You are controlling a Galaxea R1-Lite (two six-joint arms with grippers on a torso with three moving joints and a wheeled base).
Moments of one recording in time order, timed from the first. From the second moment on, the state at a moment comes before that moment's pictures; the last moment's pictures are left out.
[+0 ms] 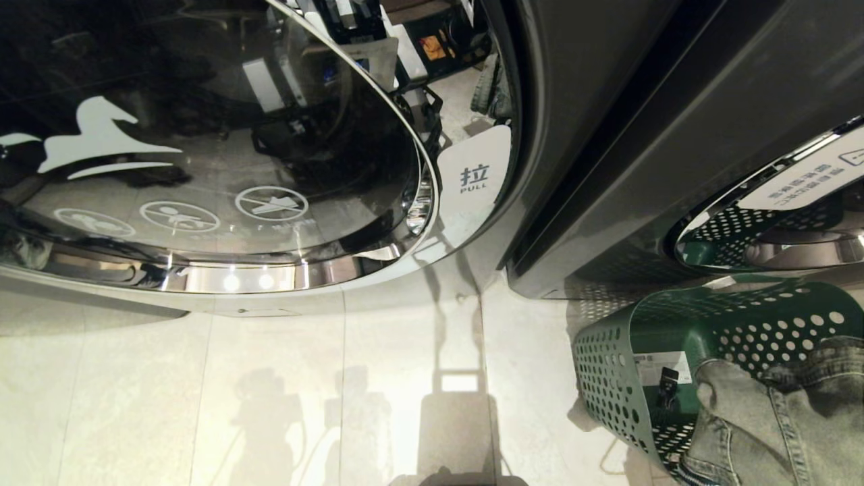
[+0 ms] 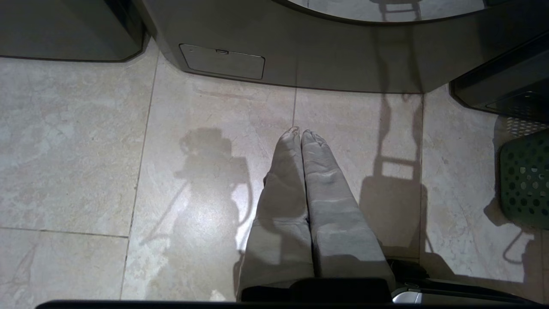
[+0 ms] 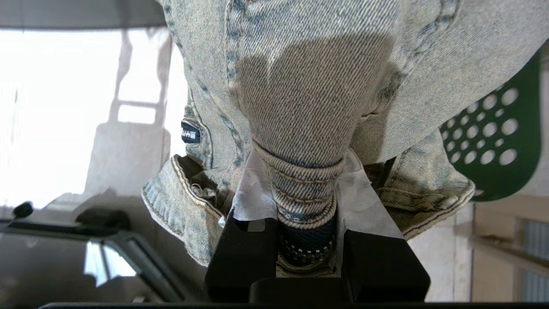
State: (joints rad) left arm 0.00 0.00 0.00 -0.03 0.04 -0.16; right arm 0.01 0.04 0.00 0.00 0.03 -0.08
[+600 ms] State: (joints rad) left arm 0.00 0.00 0.00 -0.03 0.05 -0.16; right arm 0.01 0.00 0.00 0.00 0.02 -0.08
